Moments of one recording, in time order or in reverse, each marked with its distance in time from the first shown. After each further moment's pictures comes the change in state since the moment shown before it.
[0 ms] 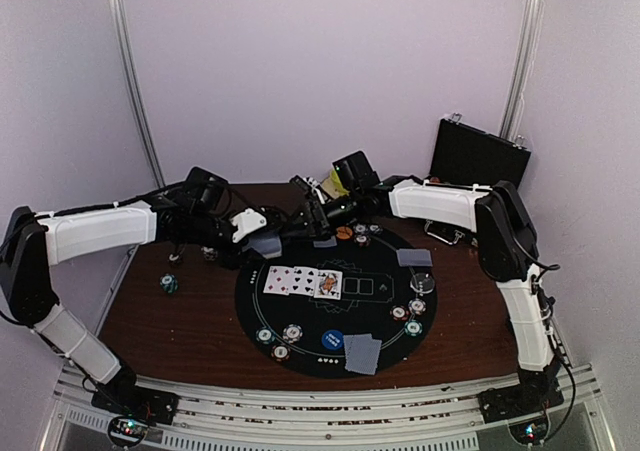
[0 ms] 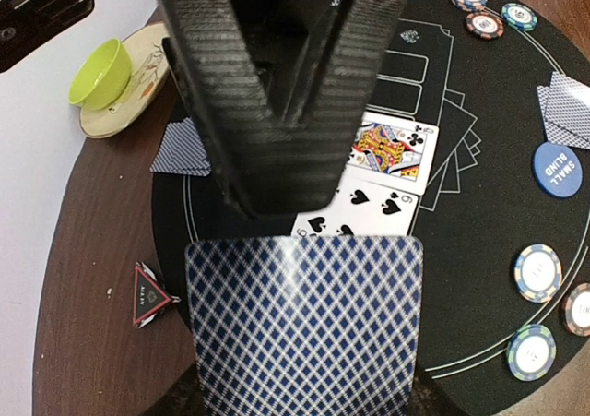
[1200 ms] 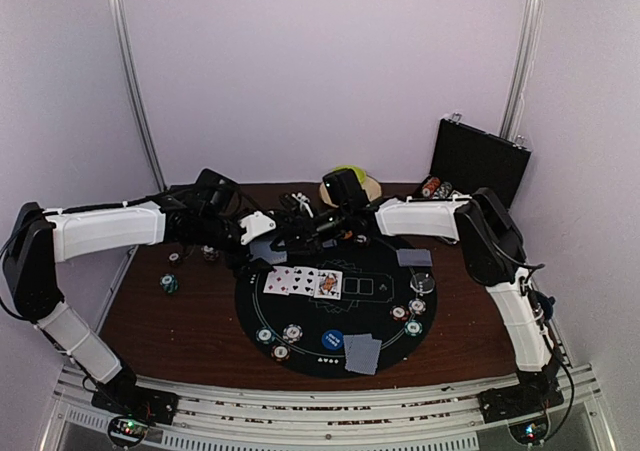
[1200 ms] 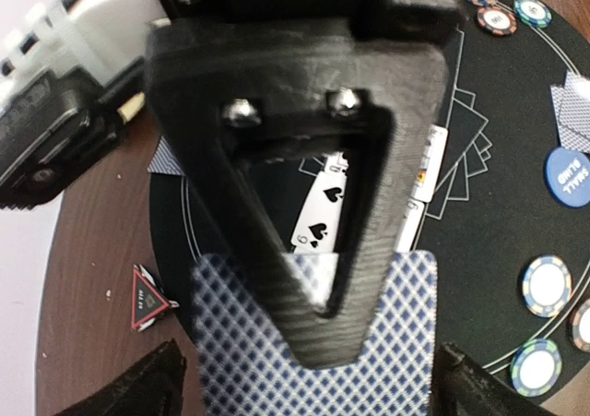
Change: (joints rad) left arm -0.045 0.040 0.023 0.012 -0.065 -0.011; right arm 0.040 0.082 -0.046 0.266 -0.130 0.328
